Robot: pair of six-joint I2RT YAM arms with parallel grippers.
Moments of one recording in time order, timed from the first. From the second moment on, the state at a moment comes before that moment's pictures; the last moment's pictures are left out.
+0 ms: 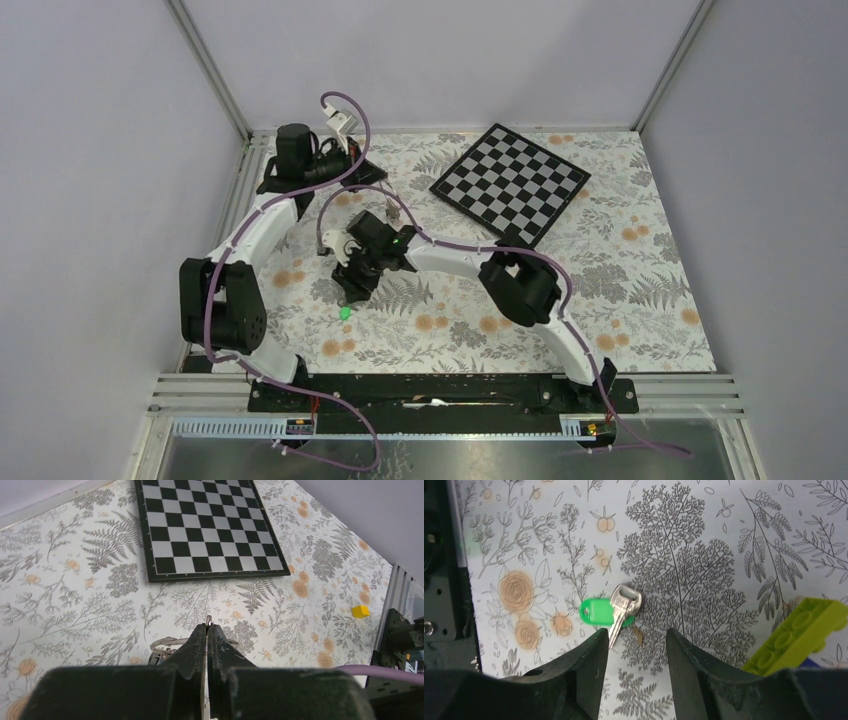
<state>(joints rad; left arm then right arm) -0.14 1.57 1.22 -0.01 0.88 -0.07 1.02 2.27 1.73 -0.33 -0.50 -0.18</state>
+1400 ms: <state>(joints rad) -0.13 1.59 1.25 -0.14 0.88 0.03 1.07 2.40 1.92 -0.46 -0.43 -0.17</state>
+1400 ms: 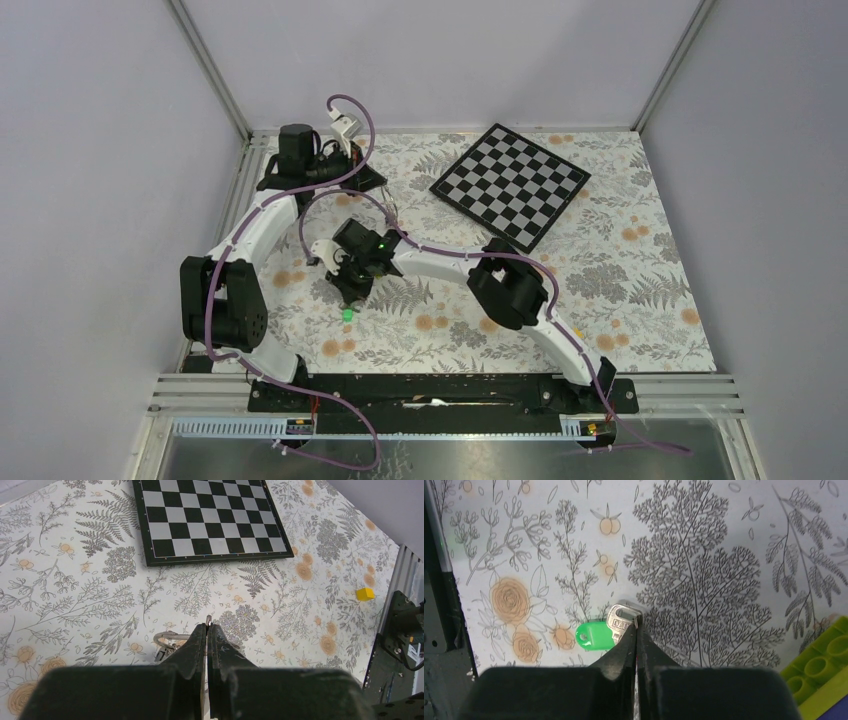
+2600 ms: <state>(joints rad) -0.18 1.59 1.28 -0.21 0.94 0.19 0.98 1.74 1.24 -0.61 -0.09 -0.61</state>
